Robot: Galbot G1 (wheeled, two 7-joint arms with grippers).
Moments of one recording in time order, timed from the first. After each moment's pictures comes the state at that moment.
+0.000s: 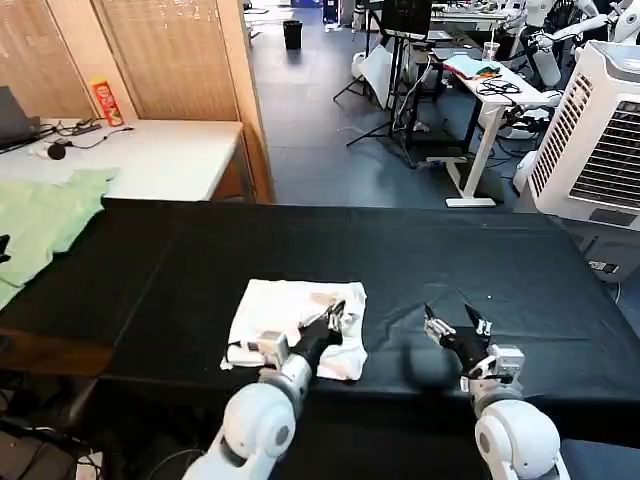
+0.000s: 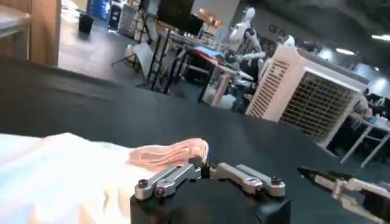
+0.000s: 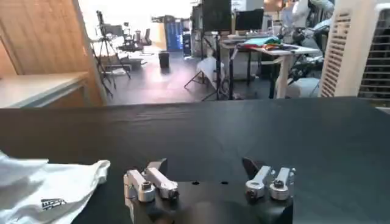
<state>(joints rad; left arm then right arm) 1.20 -1.45 -0.08 -1.97 -0.47 0.46 -0.19 -1.38 1.31 0.55 2.10 0.35 -0.48 0.14</state>
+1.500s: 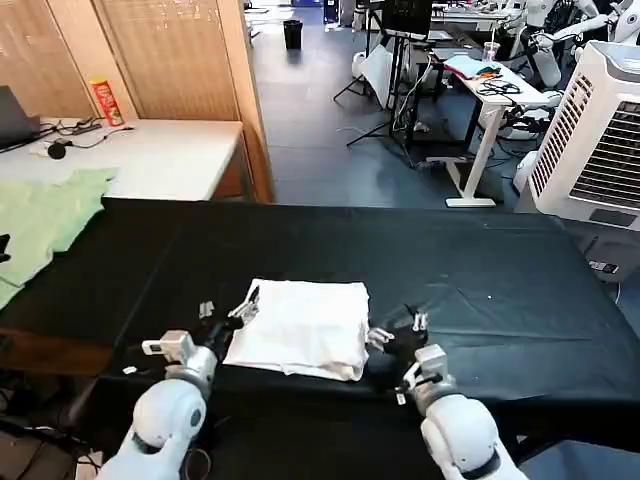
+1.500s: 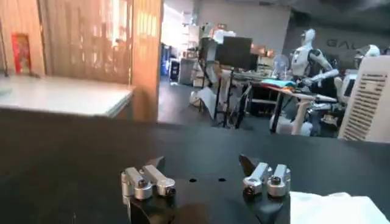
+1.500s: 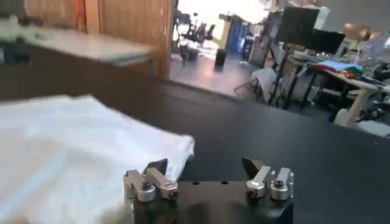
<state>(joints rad) 1.27 -1.26 -0.44 -1.89 -0.58 0.29 -0.09 -1.33 1.26 0.33 2.07 0.17 -0.42 0.08</state>
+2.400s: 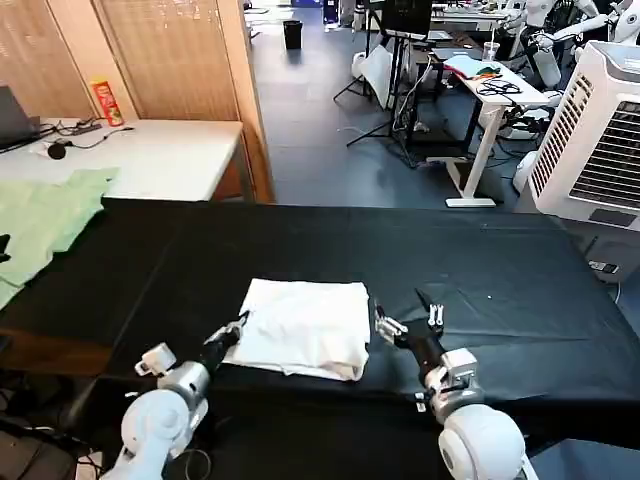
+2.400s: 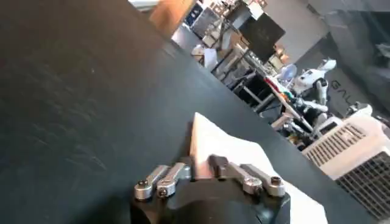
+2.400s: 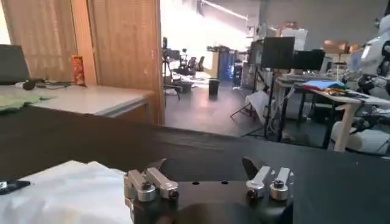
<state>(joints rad) 1.30 -1.27 -0.52 -1.86 -0.98 0.41 -0.10 -1.38 1.29 0.36 2.18 0.18 -0.41 0.08</state>
